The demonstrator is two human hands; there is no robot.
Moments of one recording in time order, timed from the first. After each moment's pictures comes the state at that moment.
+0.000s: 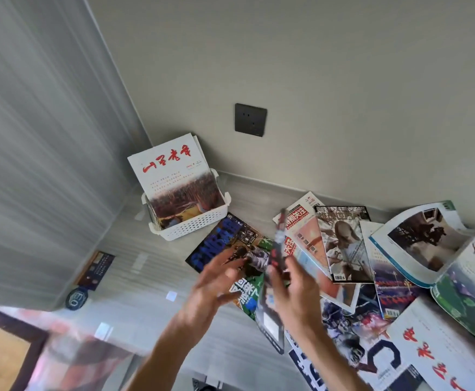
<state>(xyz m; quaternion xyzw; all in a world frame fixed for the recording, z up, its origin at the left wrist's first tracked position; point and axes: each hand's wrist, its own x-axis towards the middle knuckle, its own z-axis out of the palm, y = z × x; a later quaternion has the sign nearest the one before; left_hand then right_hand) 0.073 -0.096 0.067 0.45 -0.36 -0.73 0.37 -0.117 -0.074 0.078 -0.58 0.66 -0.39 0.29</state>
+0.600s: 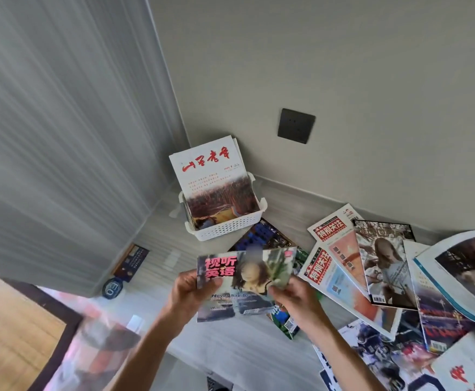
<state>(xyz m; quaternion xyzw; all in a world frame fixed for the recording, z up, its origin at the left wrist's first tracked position) 0.177 -0.103 0.043 0.55 -0.48 -0.55 0.41 -0.081 -0.109 0.019 -0.46 0.55 -0.29 0.64</state>
